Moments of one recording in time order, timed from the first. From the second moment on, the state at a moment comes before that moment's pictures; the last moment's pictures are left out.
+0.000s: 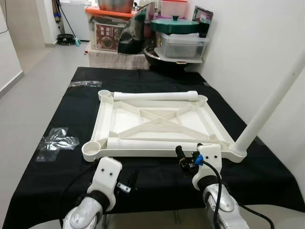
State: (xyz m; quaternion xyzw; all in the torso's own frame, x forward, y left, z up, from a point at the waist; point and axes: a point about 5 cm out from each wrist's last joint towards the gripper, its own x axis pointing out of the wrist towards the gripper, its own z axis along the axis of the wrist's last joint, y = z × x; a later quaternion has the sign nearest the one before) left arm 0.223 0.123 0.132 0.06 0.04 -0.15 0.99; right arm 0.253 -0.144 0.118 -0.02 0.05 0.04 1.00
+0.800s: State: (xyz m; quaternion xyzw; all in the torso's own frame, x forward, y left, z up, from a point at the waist) left arm 0.299 0.215 0.175 -0.17 0.20 -0.21 0.94; right arm 0.250 -0.140 0.123 -0.01 0.06 0.06 1.00
